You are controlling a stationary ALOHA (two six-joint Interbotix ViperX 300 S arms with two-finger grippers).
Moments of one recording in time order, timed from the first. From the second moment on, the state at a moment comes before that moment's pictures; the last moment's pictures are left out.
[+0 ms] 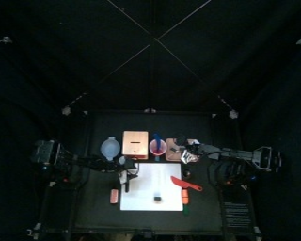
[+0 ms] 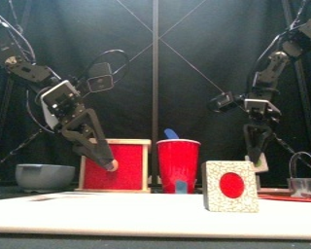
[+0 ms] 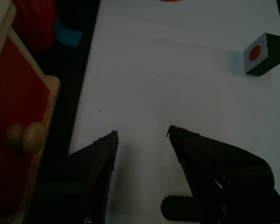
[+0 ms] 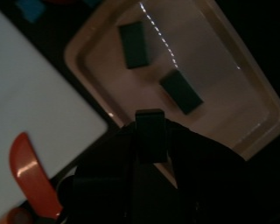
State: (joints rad) left arm -0.01 -0.03 0.95 -0.17 -0.24 0.00; right arm -0.46 -0.31 0.91 -0.12 0.61 0.39
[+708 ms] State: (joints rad) left arm 0.01 -0.03 0.95 -0.16 -0.23 0.01; right arm -0.53 -0.29 0.96 -0.12 0.58 0.39
